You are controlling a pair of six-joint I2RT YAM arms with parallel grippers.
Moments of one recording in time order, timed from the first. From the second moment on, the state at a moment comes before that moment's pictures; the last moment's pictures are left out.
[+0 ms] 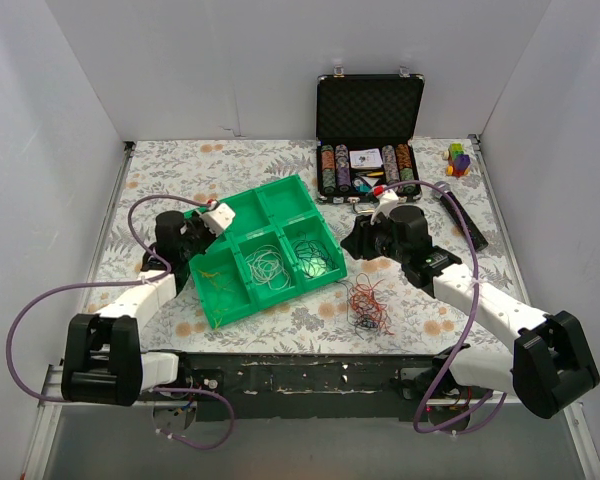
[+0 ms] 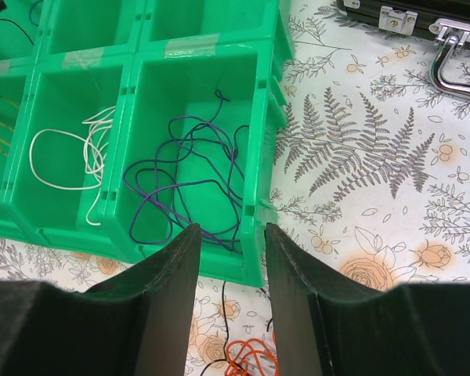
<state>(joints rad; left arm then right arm) -0.08 1.22 0.54 0.31 0.28 0.69 0.54 1.18 0.69 0.04 -0.20 0.29</state>
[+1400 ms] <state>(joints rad) -0.80 1.28 0.84 -0.03 0.56 0.53 0.54 0.83 0.44 -0.28 -0.09 0.37</state>
